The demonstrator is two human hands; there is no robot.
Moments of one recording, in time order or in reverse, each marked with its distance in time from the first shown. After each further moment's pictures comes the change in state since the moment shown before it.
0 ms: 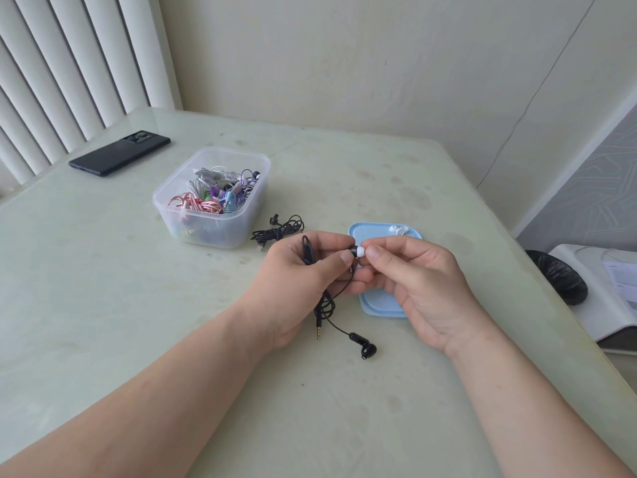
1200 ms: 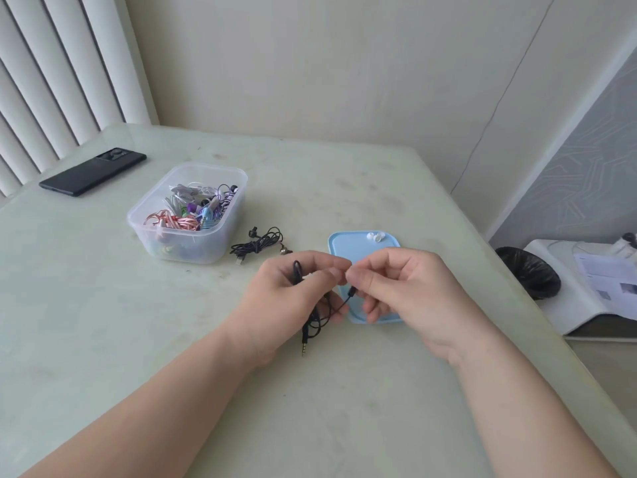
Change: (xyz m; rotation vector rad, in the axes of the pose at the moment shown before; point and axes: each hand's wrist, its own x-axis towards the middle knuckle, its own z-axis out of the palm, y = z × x) left_hand -0.005 0.000 0.002 0.291 -0.102 0.087; right_hand -0.024 -0.033 -0.002 -0.347 0.000 0.090
